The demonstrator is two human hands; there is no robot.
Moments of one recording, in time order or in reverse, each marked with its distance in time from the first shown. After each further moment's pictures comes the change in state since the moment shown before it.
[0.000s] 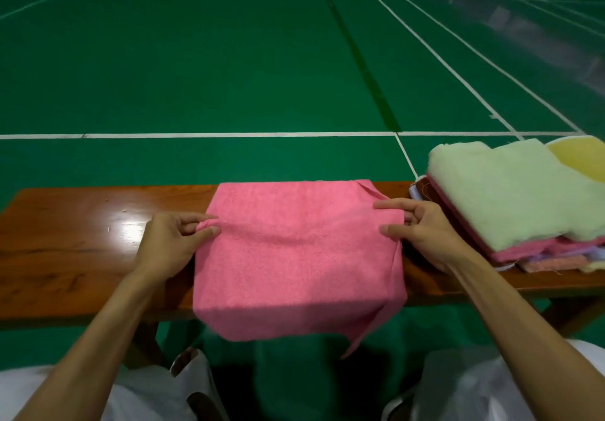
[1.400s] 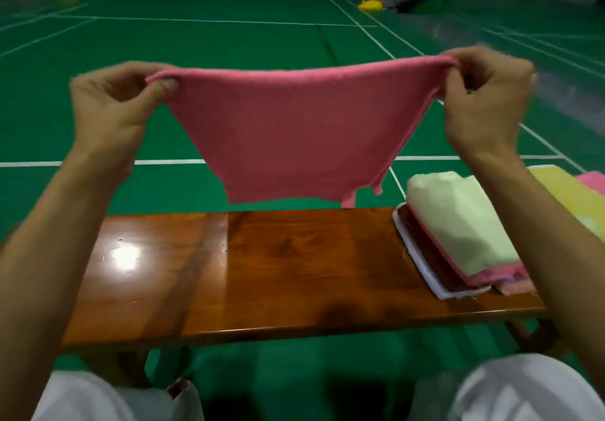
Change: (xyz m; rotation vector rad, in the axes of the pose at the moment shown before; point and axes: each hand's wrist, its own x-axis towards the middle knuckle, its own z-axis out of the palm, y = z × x) left_hand 0.067 0.181 -0.062 -0.272 0.275 0.673; right_hand 0.025 -0.196 -0.036 -0.494 0.792 -0.896
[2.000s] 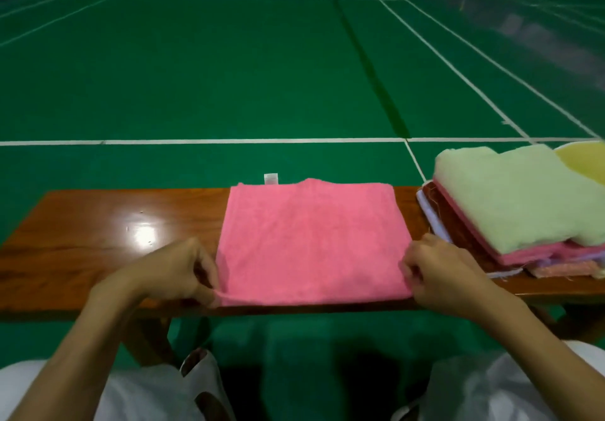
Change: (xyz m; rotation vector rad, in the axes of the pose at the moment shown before) left_hand -0.165 -0.052 -0.036 0.461 -1.165 -0.655; right_hand -0.206 0.041 -0.026 -0.685 -1.301 -0.051
